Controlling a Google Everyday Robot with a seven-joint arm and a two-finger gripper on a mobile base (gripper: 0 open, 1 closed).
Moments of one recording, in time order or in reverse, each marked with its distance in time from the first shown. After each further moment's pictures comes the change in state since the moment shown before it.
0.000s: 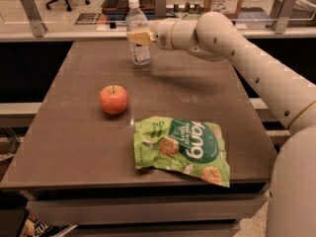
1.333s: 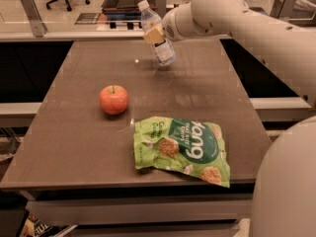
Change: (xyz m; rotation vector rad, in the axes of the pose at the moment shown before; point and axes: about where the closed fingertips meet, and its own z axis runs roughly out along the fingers) arm 0.009 -0.029 -0.049 0.228 0.360 -0.094
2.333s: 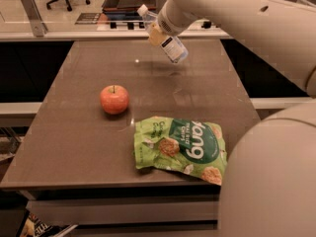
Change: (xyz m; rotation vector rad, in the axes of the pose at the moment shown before) arm 0.009 -0.005 -0.019 0.120 0.279 -0.149
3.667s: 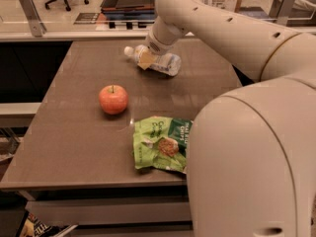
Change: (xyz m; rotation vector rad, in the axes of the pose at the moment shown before) arm 0.032 0.068 0.069 -0.248 0.128 -0.079
